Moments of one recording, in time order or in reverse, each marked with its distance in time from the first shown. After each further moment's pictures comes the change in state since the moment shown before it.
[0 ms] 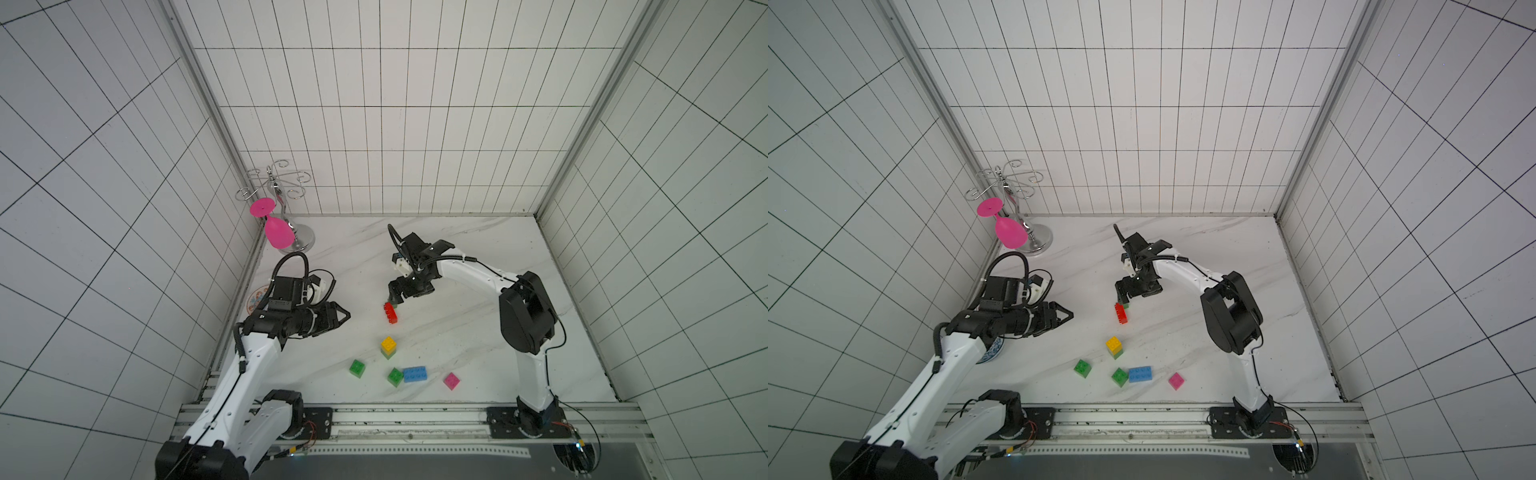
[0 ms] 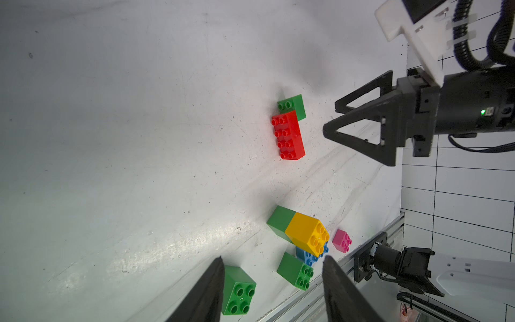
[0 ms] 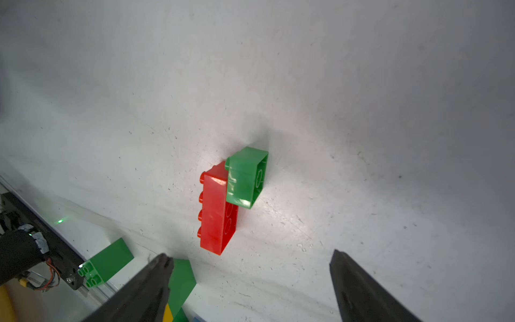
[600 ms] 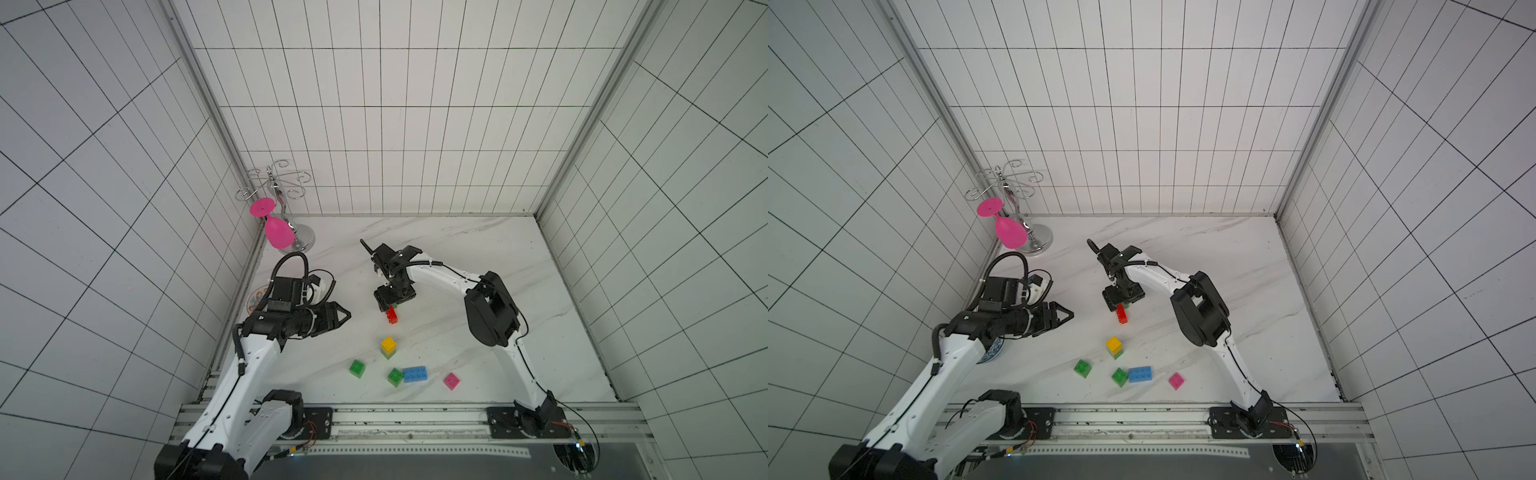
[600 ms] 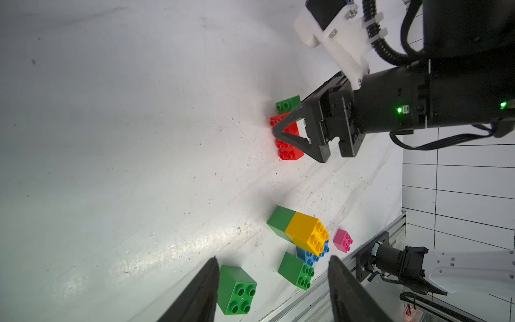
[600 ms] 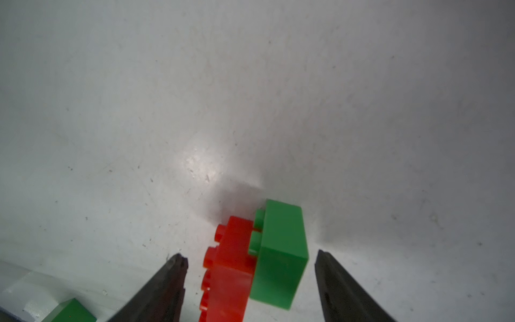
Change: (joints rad) left arm 0.000 -0.010 0.000 -0.003 -0.002 0.010; right arm 0.100 0.232 0.242 -0.108 0.147 0.049
